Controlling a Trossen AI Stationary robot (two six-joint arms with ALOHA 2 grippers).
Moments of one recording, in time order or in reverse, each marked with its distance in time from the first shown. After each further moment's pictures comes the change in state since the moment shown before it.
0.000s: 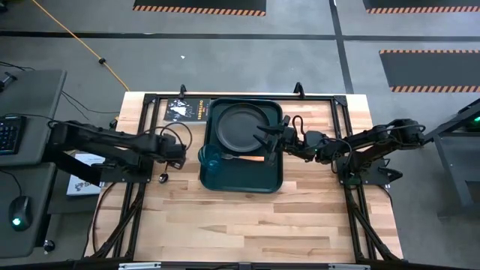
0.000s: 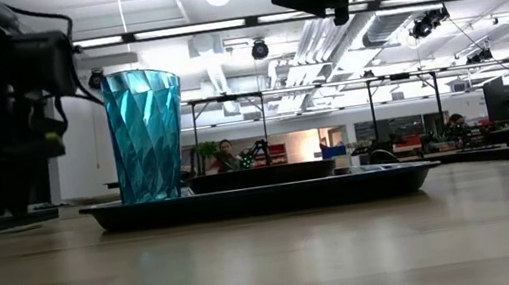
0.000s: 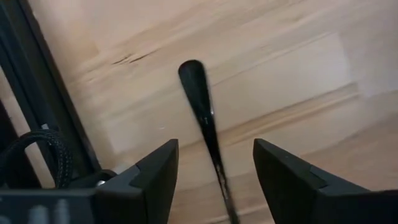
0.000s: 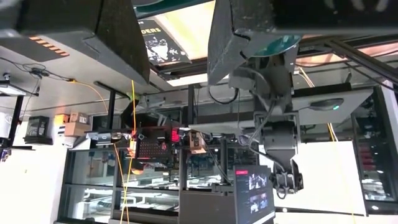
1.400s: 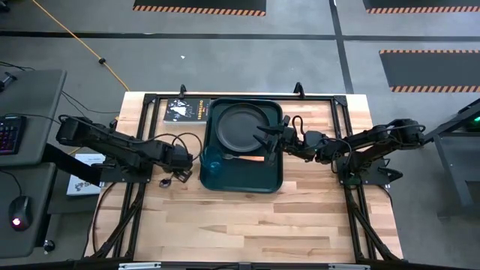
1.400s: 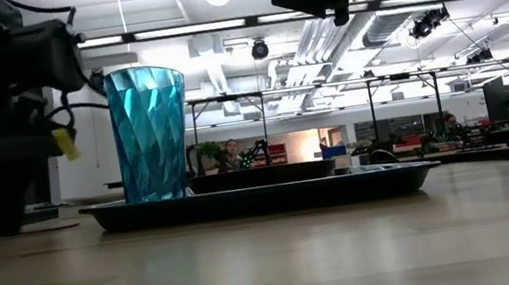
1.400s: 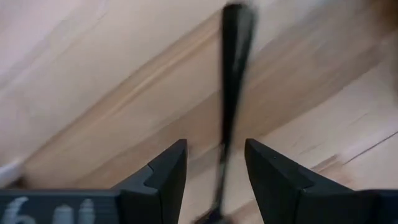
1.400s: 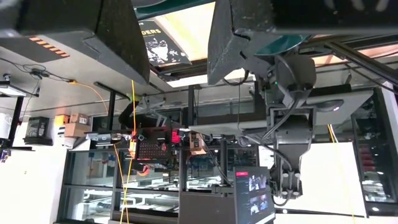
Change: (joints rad) left arm -0.147 0.126 0.019 0.169 0.184 0.071; right arm 0.001 0.000 0.000 -0.006 0.000 0.001
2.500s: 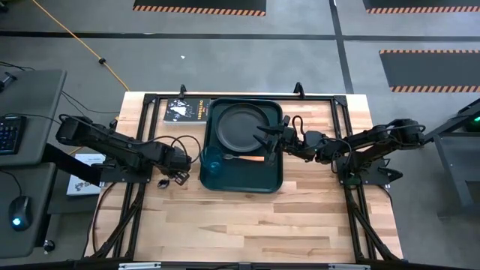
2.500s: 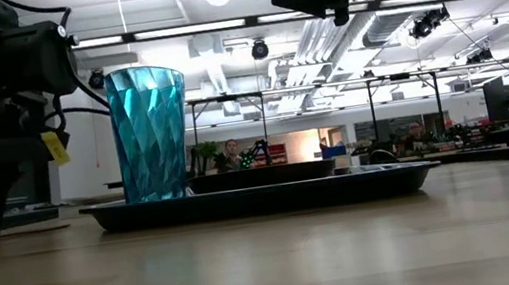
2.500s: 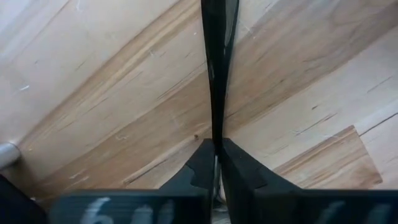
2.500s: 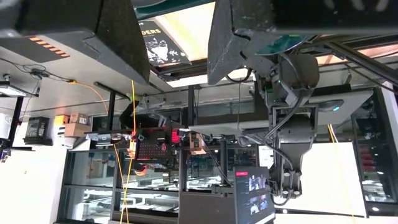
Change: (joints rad) left arm -0.029 -0.002 -0.014 -0.032 0.054 -0.005; right arm 0.000 0.000 0.000 0.000 0.000 0.000
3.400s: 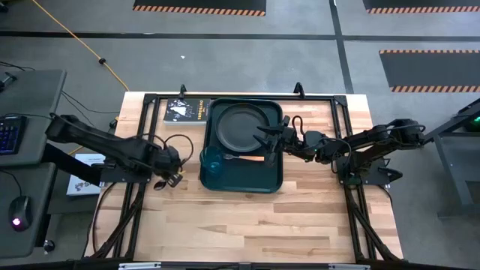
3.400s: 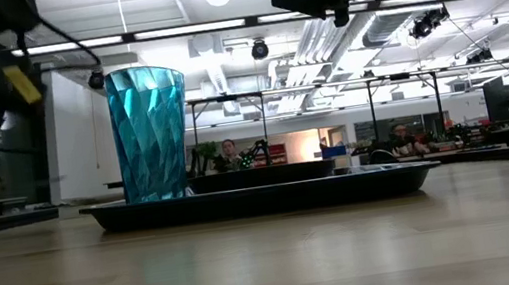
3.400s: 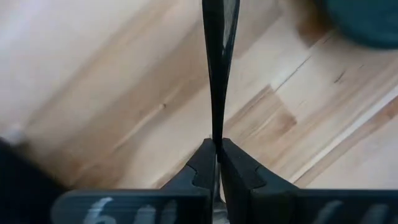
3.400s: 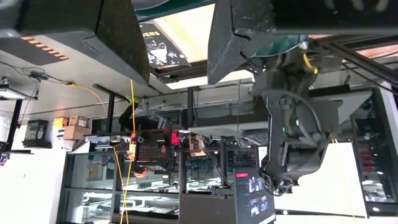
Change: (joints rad) left arm -0.111 -0.280 0.066 -0.148 -0.025 -0.033; right arm 0.000 0.000 0.000 -0.008 0.000 0.008
